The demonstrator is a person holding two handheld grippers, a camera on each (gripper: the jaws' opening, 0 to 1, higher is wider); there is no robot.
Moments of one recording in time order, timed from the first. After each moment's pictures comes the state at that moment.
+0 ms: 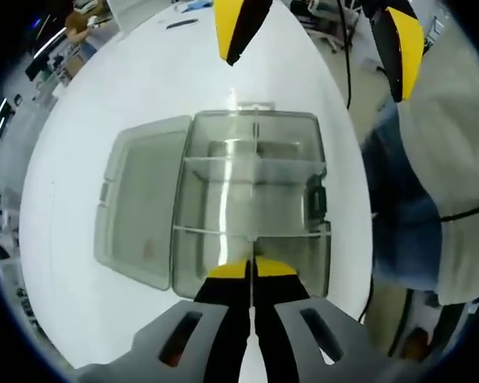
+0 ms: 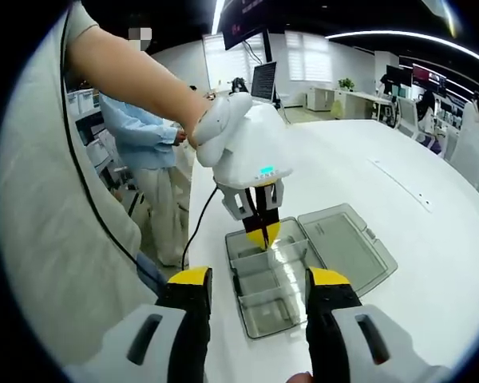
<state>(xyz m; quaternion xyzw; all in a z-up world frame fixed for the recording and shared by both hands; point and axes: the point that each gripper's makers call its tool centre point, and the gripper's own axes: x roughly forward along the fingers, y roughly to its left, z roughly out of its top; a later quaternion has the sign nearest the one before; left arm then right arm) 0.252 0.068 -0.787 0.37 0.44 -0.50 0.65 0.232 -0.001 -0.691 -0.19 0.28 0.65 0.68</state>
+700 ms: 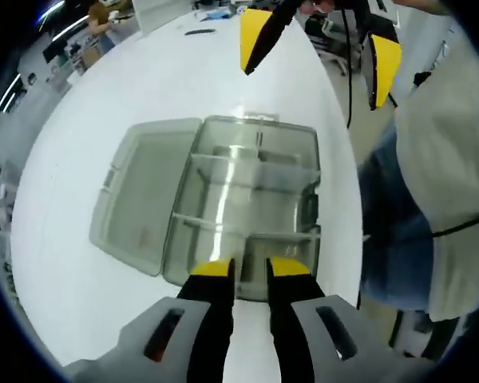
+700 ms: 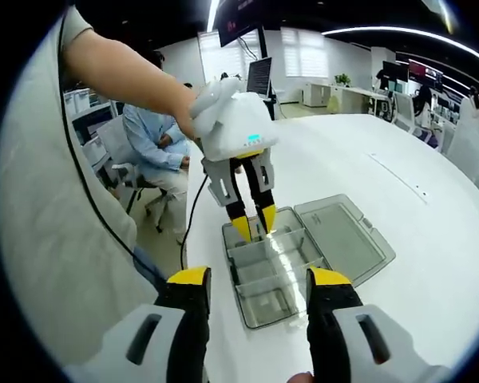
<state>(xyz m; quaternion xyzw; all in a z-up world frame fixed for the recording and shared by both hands) 0.245 0.073 -0.778 0.30 0.44 -0.49 0.69 0.234 -0.011 -0.700 -0.20 0.29 0.64 0.69</state>
